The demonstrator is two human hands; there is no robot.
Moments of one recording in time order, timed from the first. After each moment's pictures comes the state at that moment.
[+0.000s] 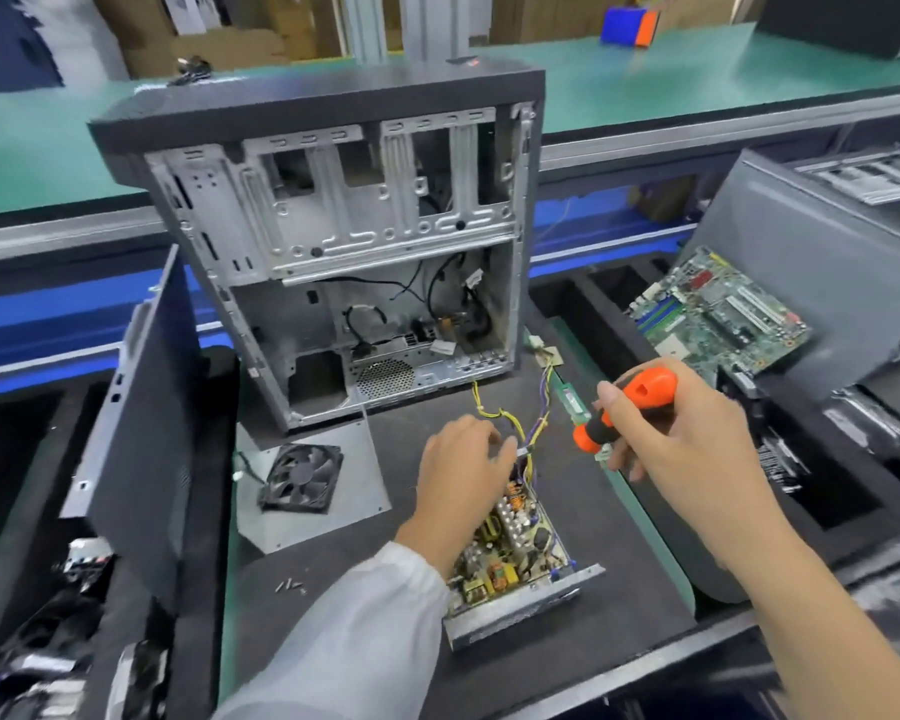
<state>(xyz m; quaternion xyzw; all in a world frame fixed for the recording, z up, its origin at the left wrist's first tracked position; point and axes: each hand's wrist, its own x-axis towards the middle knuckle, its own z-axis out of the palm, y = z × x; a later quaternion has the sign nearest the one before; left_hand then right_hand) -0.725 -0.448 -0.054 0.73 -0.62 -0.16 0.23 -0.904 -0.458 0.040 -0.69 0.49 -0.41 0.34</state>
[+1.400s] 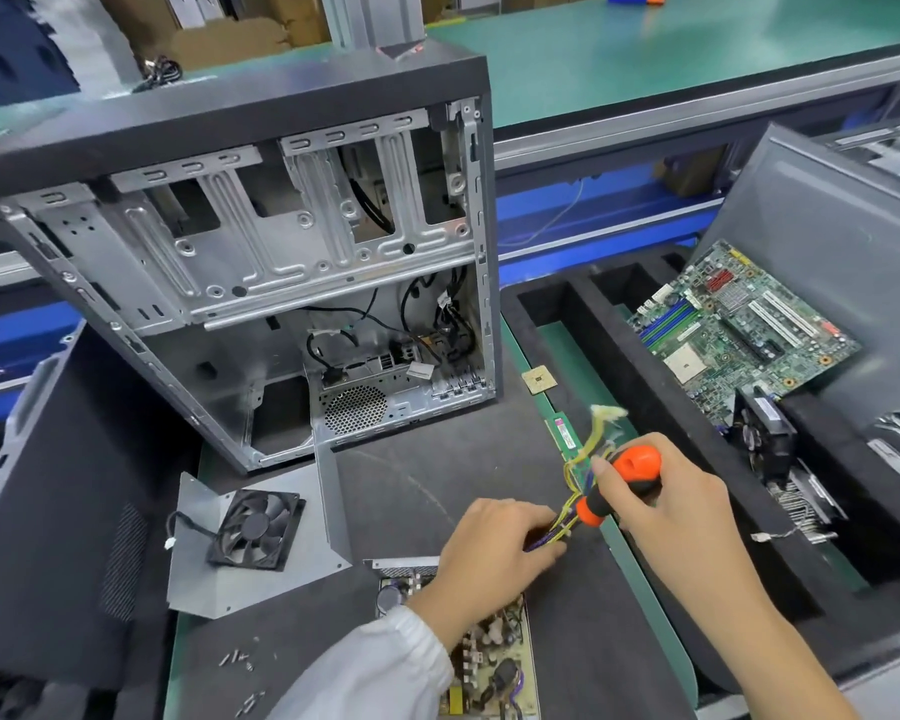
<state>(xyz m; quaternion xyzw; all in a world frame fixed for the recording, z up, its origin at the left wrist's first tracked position) -0.771 -0.486 -0.088 0.62 -0.73 -0.22 0.16 -0.935 -0.518 -0.017 -0.67 0.57 -0.34 0.33</state>
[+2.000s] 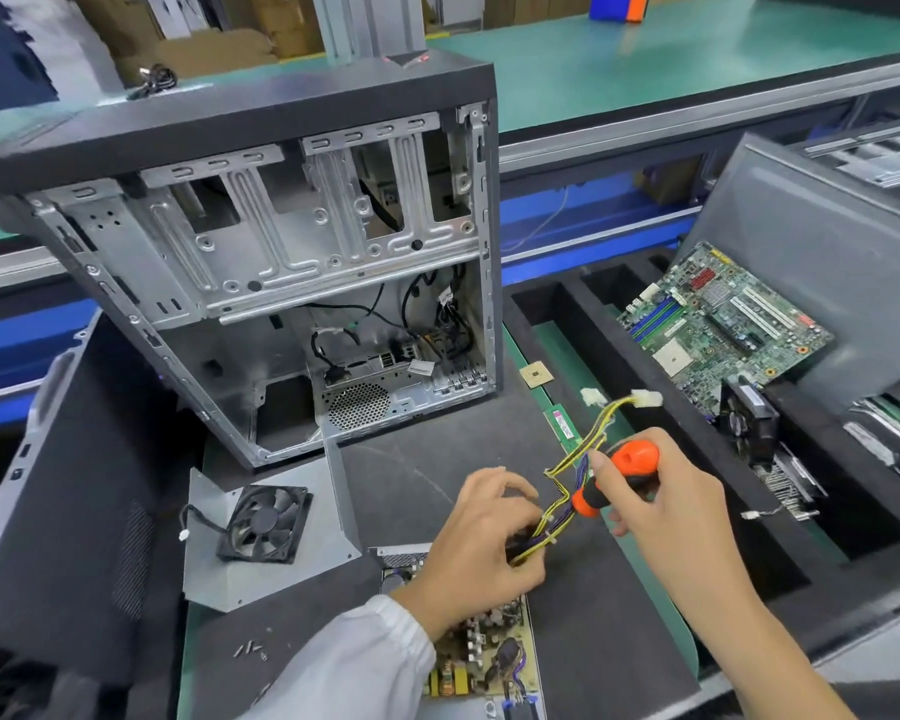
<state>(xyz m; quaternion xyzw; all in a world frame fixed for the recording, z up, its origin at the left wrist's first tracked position) -0.750 -0.460 -0.092 0.53 -0.77 -0.16 0.33 -0.925 -0.489 -0.015 -0.65 0.56 -0.38 0.33</state>
